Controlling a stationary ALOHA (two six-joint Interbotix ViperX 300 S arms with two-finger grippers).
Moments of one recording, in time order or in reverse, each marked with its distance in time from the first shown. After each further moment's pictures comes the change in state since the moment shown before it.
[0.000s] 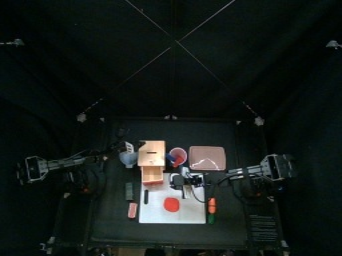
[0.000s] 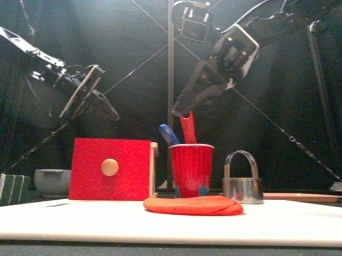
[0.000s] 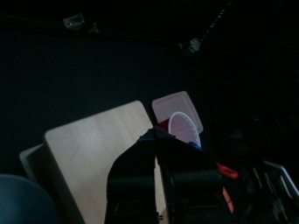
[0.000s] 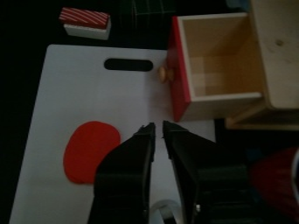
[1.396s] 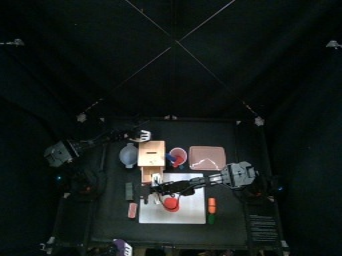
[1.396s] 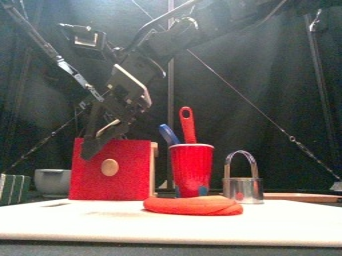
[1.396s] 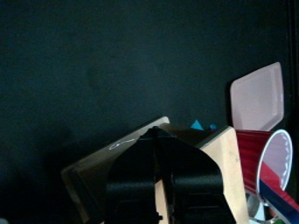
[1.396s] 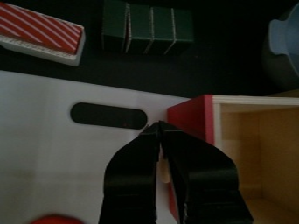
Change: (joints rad) left arm 0.219 0.453 -0.365 0.091 0.492 0.002; right arm 0.011 0.497 -0.600 -0.155 0.328 0.000
